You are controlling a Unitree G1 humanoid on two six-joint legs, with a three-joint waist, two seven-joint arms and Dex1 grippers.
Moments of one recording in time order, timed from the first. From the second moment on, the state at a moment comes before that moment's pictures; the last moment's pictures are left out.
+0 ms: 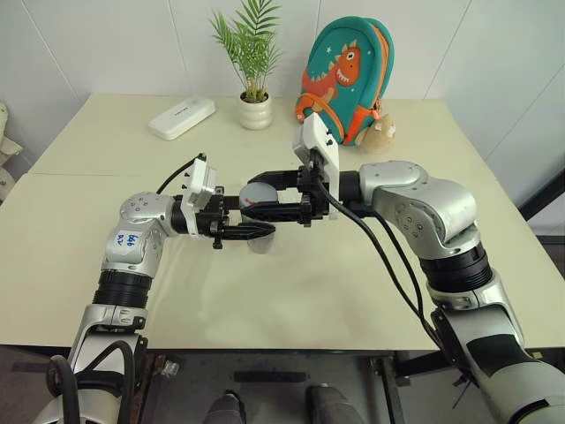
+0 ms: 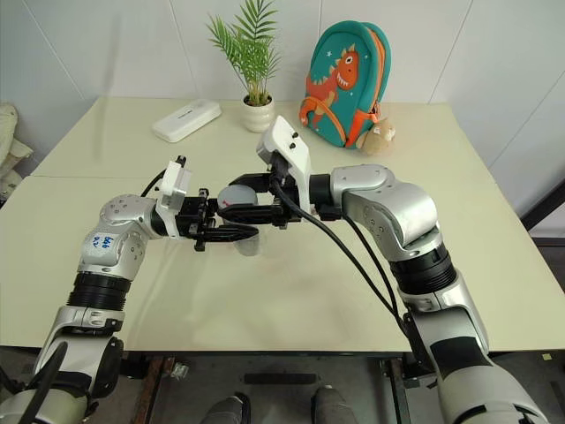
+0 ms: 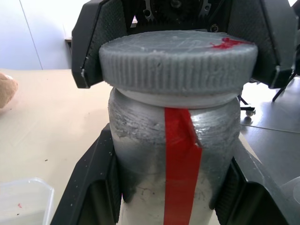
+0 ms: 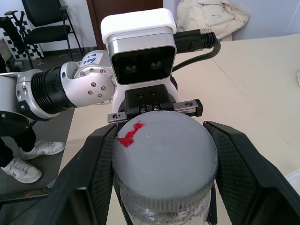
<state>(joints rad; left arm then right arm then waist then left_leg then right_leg) -0.80 0.51 0.00 0.32 -0.44 0.20 -1.37 -1.04 -0.42 0.21 -0.08 0.57 0.80 0.92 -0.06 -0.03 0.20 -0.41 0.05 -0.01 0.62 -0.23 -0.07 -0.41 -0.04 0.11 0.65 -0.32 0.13</state>
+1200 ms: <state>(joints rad) -0.78 0.70 0.18 0.25 -0.46 0.29 -1.19 -0.74 -0.61 0.04 0.02 0.34 0.71 0.72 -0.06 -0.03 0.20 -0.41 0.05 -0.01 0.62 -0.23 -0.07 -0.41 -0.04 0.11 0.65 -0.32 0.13</state>
